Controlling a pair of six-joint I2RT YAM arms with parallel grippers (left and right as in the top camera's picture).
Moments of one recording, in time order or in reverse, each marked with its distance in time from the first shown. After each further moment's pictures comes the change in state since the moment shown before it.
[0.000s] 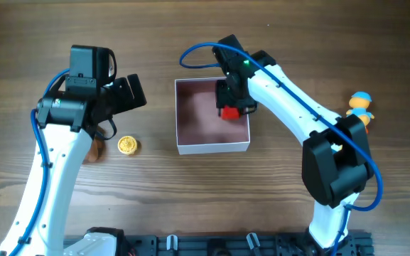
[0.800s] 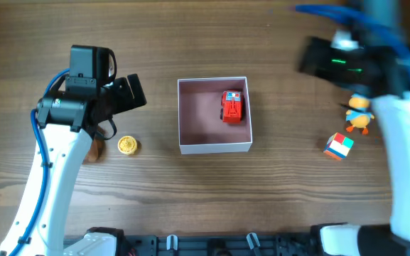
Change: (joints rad) left arm 0.000 0.000 0.000 -0.001 0.000 0.000; right arm -0.467 -0.491 0.238 -0.446 0.045 0.039
